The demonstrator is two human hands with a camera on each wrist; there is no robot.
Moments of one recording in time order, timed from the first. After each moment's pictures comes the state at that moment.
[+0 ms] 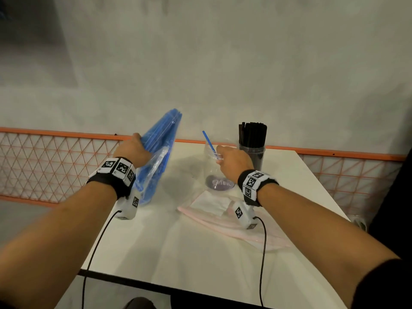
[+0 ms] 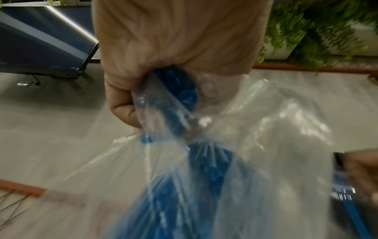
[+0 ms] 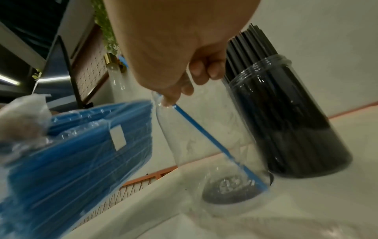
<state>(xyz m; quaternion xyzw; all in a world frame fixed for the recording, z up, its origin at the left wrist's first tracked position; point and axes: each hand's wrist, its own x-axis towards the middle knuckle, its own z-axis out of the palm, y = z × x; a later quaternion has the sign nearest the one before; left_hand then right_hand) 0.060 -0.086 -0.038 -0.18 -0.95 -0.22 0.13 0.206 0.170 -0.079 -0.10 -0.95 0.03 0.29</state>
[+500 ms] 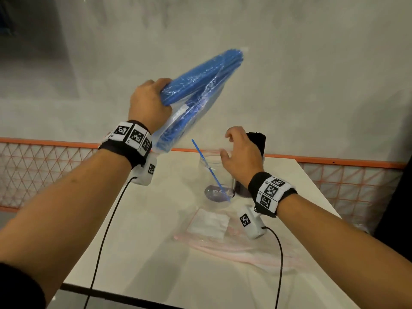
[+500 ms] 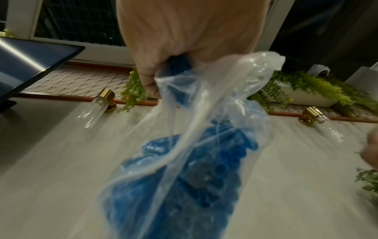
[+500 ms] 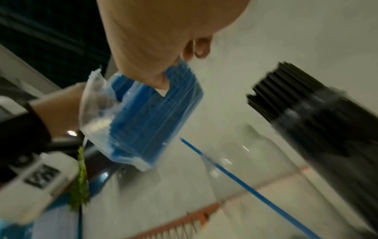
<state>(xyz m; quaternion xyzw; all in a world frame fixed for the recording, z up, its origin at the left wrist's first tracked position) 0.103 -0.040 0.081 -0.35 -0.78 -0.32 0.41 0.246 0.150 -0.027 -0.04 -0.86 0.15 0.49</state>
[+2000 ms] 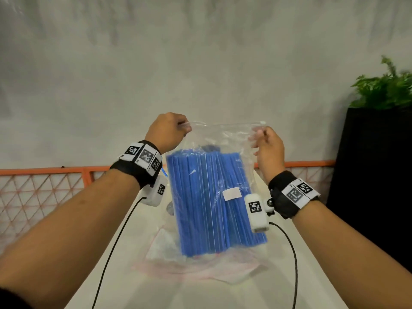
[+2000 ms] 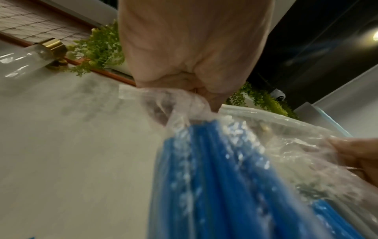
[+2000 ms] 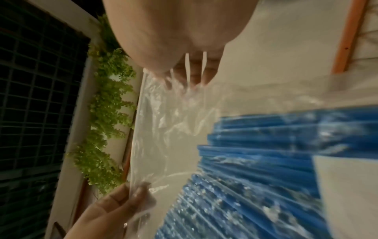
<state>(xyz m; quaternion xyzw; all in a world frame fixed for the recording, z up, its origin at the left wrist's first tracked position) 0.162 0.076 0.076 -0.48 -0.77 -0.36 0.21 0.348 0.249 0.011 -0.15 -0.68 0.43 0.58</state>
